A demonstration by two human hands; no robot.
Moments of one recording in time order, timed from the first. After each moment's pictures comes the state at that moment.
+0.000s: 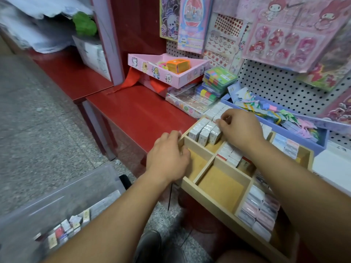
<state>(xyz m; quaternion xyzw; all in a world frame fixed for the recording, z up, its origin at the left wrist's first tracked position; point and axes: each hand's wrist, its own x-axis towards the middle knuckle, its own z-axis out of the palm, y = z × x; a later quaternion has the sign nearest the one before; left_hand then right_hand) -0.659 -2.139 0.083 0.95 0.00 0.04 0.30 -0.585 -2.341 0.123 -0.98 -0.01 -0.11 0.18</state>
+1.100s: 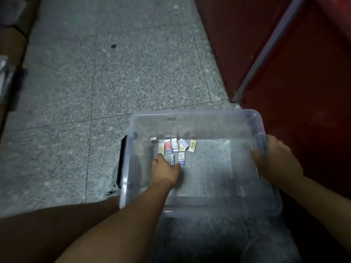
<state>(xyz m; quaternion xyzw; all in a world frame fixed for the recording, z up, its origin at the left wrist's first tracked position) -0.840 -1.820 -0.235 0.71 0.57 -0.08 0.41 -0.645 -2.033 -0.137 -0.96 -0.19 0.18 0.09</state>
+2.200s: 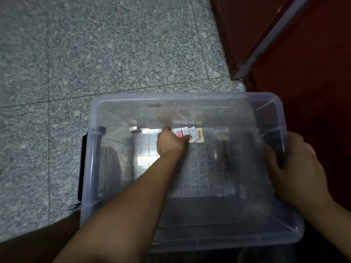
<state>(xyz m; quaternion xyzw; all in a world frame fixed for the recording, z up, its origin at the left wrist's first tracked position) -0.731 -1.797 -0.330 0.66 0.60 -0.06 0.44 -0.645 -2.029 -0.169 -0.96 -0.20 0.14 0.16</state>
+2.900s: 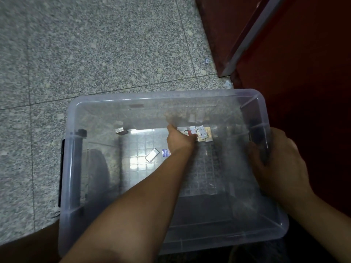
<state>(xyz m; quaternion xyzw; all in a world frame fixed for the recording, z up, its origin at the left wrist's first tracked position) -0.688 -1.847 -0.328 0.61 0.60 -0.04 0.51 -0.643 -2.033 -0.174 -0.96 -0.20 0.12 0.18</state>
